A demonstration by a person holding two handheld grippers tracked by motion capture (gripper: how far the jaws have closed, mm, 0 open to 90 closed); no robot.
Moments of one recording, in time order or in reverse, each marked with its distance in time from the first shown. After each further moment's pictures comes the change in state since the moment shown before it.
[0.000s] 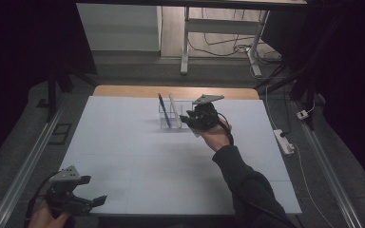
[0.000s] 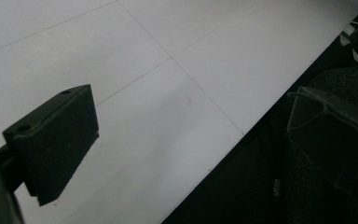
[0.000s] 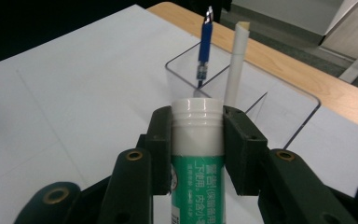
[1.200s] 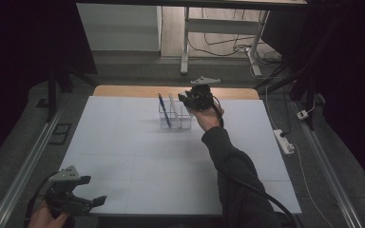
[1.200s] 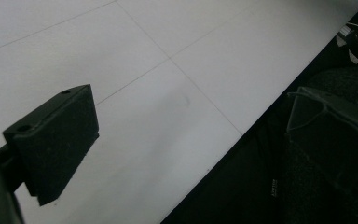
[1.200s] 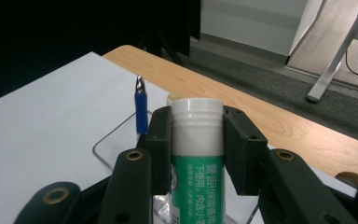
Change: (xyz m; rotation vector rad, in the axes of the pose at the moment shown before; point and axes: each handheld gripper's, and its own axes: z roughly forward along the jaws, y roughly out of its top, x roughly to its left) left arm 0.001 0.000 0.000 -0.002 -0.011 -0.001; right arm -0.039 0.035 0.044 -0.114 -0.097 0.085
